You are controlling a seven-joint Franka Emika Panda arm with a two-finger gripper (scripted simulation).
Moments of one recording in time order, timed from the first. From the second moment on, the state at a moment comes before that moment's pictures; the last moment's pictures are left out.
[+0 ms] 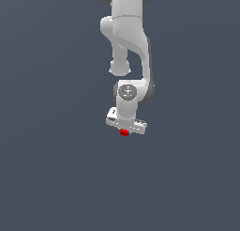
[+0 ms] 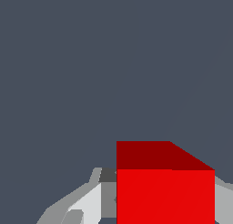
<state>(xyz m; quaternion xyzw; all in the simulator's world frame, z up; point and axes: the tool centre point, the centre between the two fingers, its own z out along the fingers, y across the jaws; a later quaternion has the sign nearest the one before) -0.026 0.028 0.020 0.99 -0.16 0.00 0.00</state>
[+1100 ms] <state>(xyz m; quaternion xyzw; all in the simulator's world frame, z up) -0.036 -0.030 0.101 0.99 -0.16 0.00 0.00</state>
